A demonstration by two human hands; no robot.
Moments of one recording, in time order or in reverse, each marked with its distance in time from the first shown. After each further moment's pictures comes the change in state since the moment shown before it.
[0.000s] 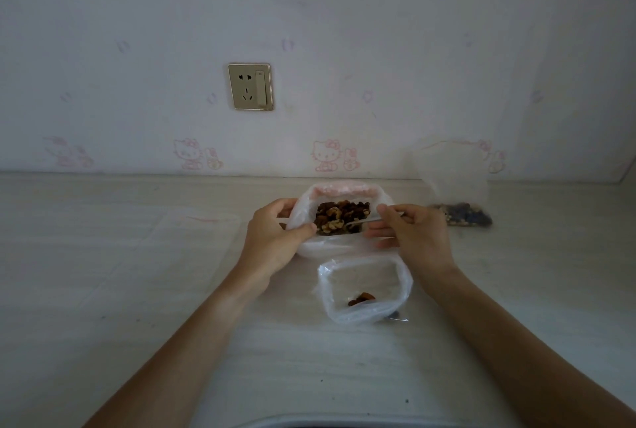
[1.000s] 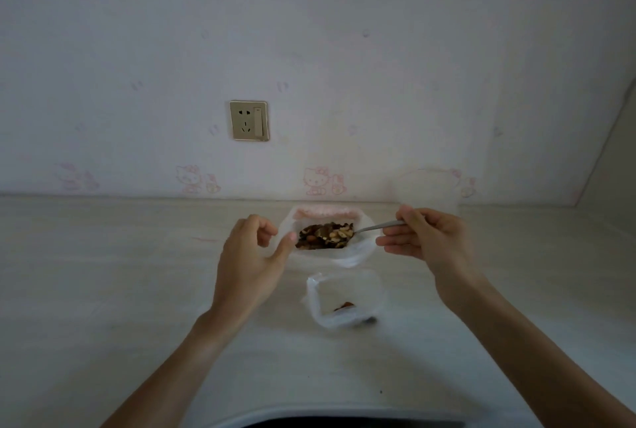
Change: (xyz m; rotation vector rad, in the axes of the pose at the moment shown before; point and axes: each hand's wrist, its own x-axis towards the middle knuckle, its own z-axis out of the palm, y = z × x) left_hand -0.041 0.020 -0.021 0.379 0.260 0.310; right_hand -0.029 -0.053 -0.046 0.229 -0.003 0.012
